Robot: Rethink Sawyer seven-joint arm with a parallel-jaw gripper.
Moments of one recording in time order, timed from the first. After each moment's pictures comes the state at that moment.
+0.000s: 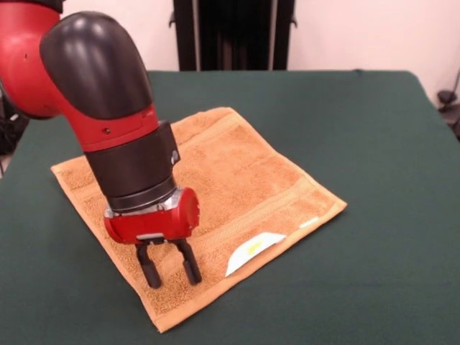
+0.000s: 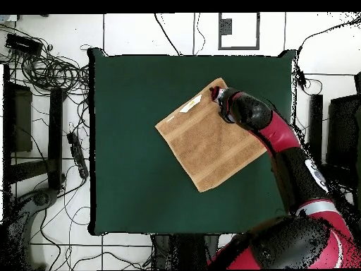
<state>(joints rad) -0.64 -0.22 0.43 1.28 0.04 0.37 1.40</state>
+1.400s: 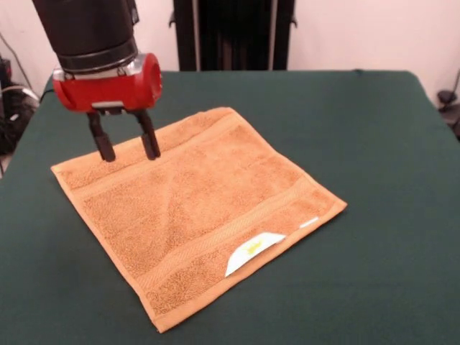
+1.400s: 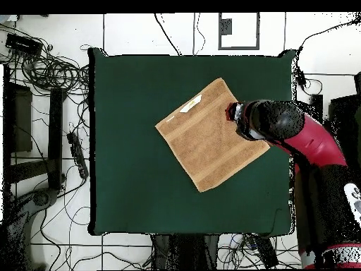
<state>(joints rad) -0.54 -0.56 0.16 1.43 0.09 0.67 1.40</state>
